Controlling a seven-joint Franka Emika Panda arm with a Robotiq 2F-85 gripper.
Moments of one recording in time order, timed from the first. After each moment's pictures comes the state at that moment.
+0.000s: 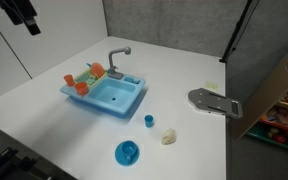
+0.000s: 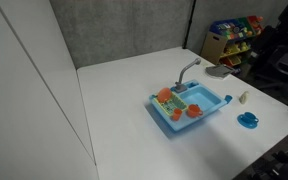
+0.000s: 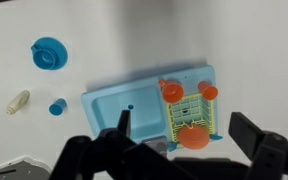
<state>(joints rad) -0.01 -0.44 0.10 -2.48 0.12 2.12 0.25</state>
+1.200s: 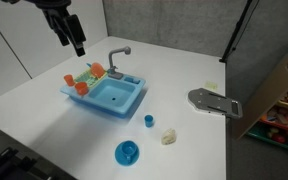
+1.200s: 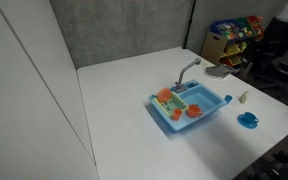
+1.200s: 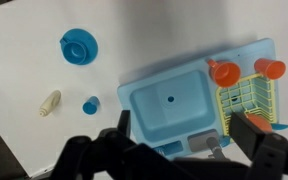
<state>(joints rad) -0.09 -0.22 0.01 -2.42 0.01 2.24 0.25</state>
